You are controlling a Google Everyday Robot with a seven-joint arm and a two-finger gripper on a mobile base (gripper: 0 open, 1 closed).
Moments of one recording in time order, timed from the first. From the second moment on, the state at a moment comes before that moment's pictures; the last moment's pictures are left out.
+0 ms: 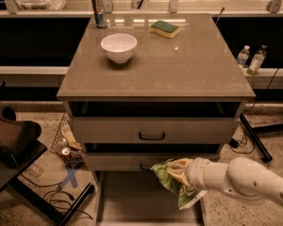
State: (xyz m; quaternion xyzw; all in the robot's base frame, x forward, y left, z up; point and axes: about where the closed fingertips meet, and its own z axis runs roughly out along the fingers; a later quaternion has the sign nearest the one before) arm 0.476 -0.114 0.548 -0.49 0.74 0.17 0.42
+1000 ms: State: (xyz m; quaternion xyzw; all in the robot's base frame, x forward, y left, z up) arm 0.490 -0.173 0.720 -0.49 0.75 0.15 0.42
